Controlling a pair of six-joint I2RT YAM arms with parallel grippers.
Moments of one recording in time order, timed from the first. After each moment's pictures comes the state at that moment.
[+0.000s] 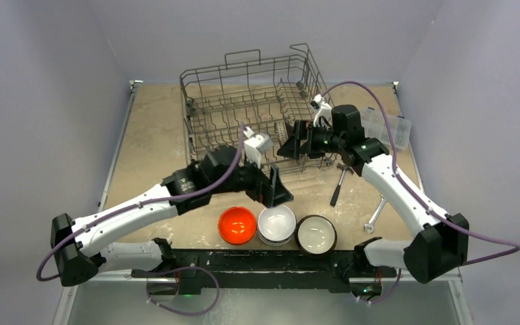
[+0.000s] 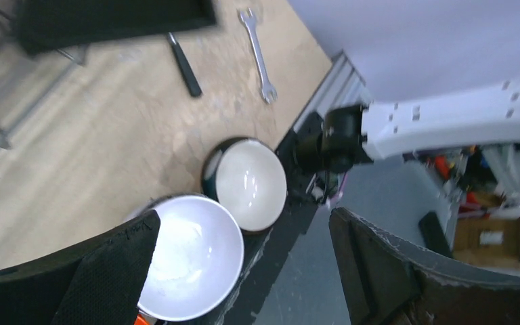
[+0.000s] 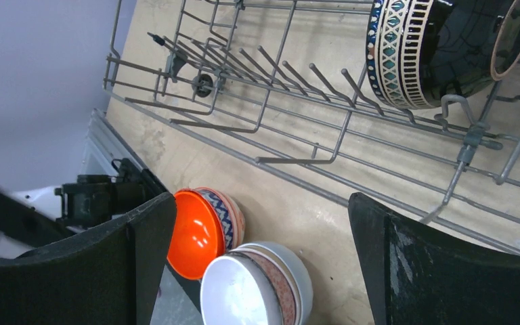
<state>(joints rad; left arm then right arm) -0.94 1.12 1.03 -0.27 0.24 -0.60 0.40 1.25 1.09 -0.43 -0.51 0.45</state>
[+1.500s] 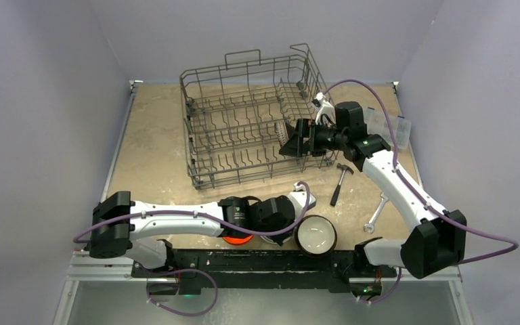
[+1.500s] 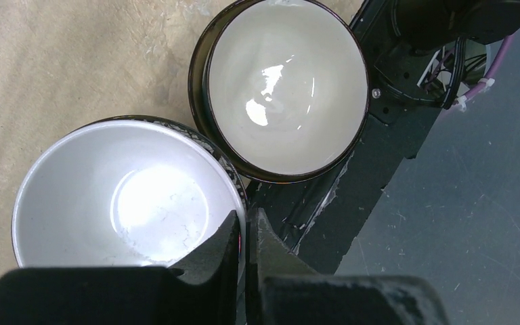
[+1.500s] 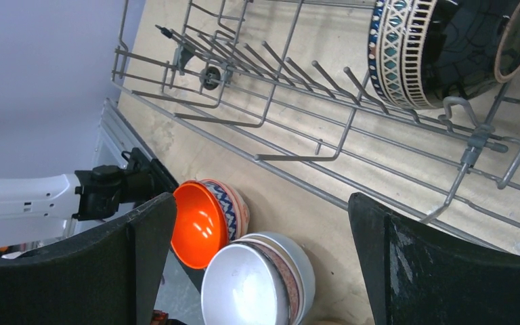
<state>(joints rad) -1.38 1.46 1.03 -0.35 -0.10 -0.43 0.34 1.30 1.11 -0.44 -0.62 0.42</state>
